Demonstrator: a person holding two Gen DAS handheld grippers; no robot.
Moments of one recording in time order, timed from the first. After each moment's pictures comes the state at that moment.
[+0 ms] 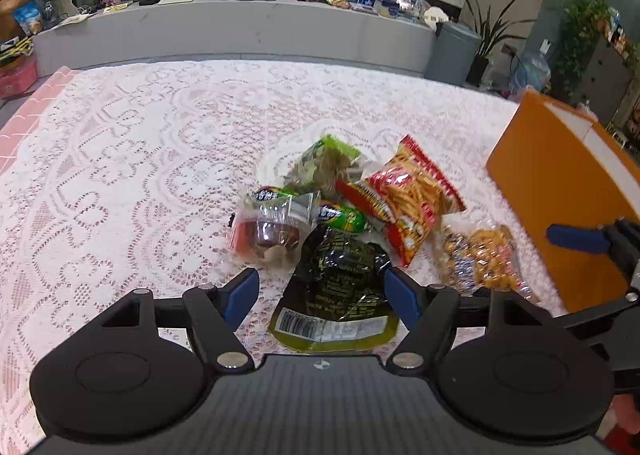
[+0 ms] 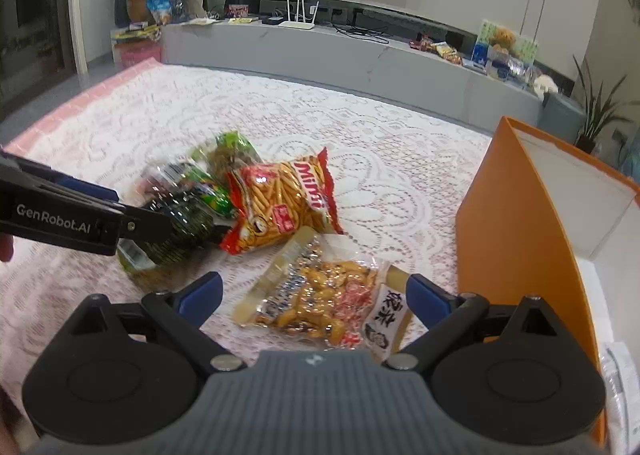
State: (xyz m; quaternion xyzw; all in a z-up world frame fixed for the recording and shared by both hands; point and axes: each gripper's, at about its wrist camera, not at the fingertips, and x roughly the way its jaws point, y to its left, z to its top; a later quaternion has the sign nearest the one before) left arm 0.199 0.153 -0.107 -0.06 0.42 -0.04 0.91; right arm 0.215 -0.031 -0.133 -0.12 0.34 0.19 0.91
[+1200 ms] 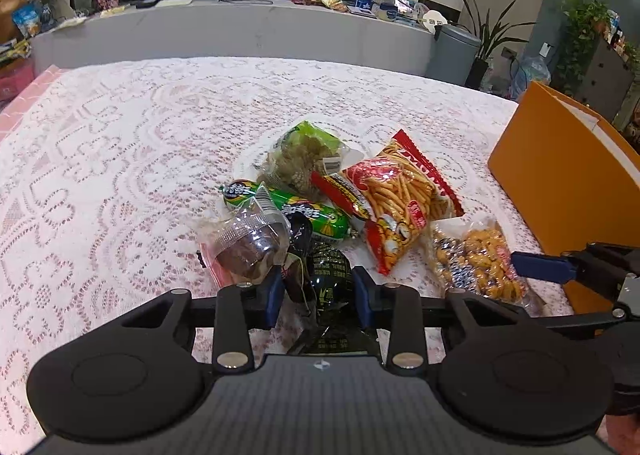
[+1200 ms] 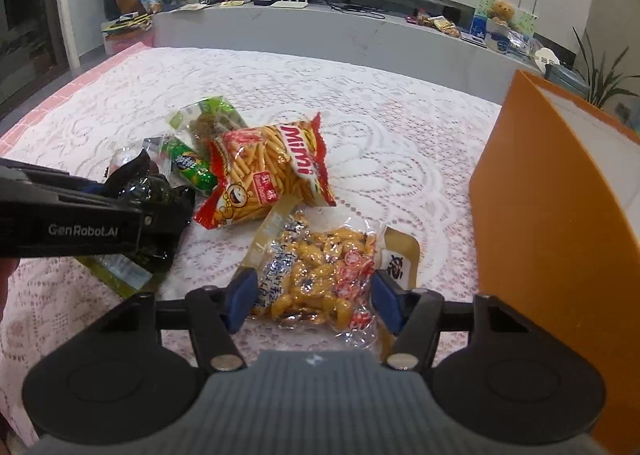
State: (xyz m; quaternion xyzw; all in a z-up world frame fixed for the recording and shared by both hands) left arm 0.204 0.142 -0.119 -0.07 0.41 -0.05 0.91; right arm 0.234 -0.030 -0.159 -0.09 0.38 0.19 0.90
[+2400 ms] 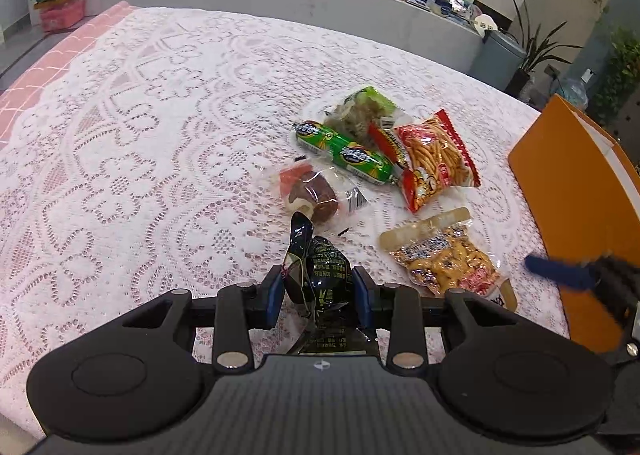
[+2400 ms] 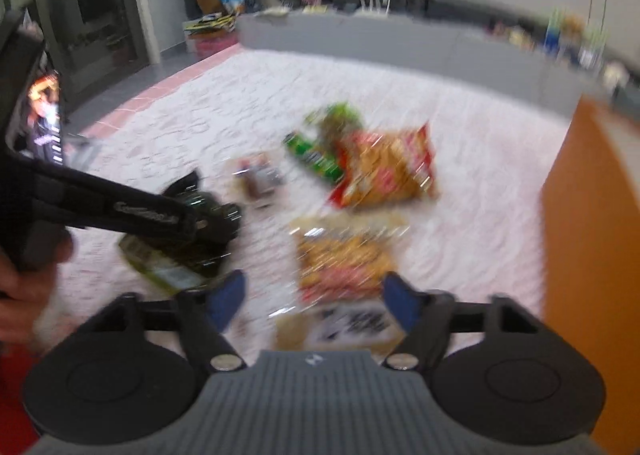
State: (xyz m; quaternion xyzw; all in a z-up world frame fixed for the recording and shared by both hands) left arm 0.152 0.165 -0.107 -0.14 0.45 0.02 0.88; right arm 0.166 -0.025 -0.129 -0.10 0.35 0.30 0.88
